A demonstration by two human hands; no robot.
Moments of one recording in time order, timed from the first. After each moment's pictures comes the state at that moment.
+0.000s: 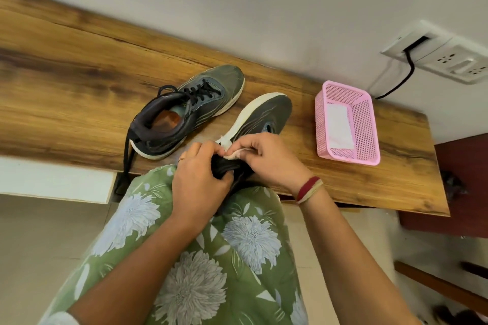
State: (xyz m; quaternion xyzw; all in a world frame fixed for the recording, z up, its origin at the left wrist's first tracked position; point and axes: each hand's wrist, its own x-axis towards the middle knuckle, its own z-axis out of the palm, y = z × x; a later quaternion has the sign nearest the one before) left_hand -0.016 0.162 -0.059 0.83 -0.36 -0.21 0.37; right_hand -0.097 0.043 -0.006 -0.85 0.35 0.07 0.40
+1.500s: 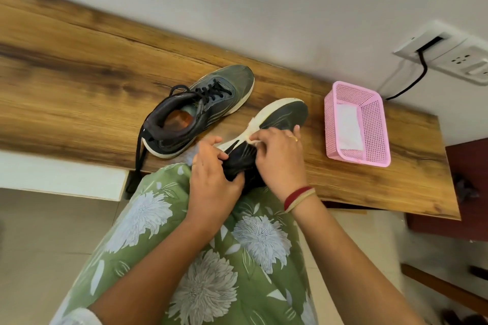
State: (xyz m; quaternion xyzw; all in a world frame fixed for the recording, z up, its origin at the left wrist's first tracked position) left_hand -0.024 0.164 -0.075 0.78 -0.34 -0.18 0.49; right_hand -0.089 0.060 -0.019 -0.87 0.46 0.02 0.15
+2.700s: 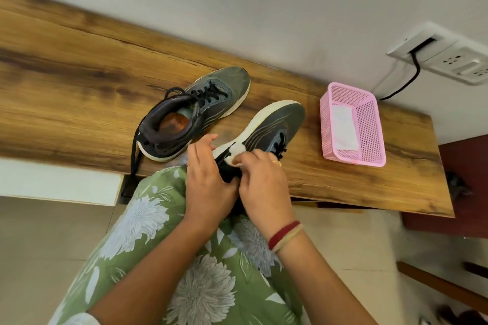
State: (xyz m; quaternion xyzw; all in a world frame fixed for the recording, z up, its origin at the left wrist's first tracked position) left_hand -0.023 0.158 -0.073 0.80 -0.34 -0.15 0.47; right_hand -0.097 0.106 -0.024 -0.88 0.44 -0.06 0.18
